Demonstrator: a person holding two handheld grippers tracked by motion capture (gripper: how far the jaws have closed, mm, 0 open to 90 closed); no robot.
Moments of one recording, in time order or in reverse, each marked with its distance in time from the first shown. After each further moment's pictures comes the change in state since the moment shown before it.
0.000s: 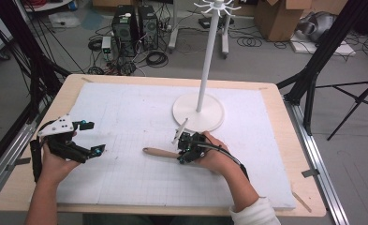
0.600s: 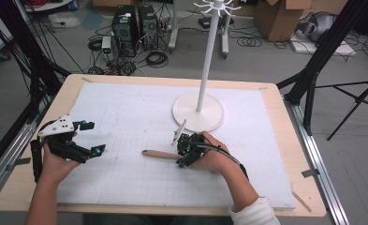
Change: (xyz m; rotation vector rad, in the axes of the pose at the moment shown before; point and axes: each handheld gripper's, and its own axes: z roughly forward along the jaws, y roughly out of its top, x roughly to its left) left arm 0.000 -0.001 0.001 0.003 -0.001 -0.004; right arm 0.001 0.001 0.004 0.005 0.025 -0.058
